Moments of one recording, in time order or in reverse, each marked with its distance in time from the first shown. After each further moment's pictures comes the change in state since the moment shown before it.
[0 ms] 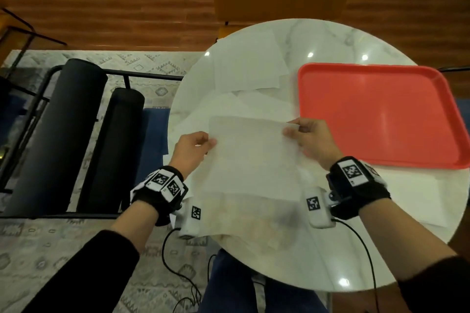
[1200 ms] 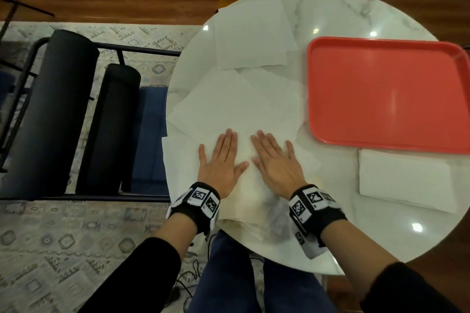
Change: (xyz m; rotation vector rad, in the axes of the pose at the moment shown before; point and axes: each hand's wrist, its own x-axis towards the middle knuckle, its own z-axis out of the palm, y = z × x) left_hand -0.021 -0.074 0.075 1.029 -0.182 0.223; right_hand -0.039 0.075 0.086 -1.081 -0.316 -0.156
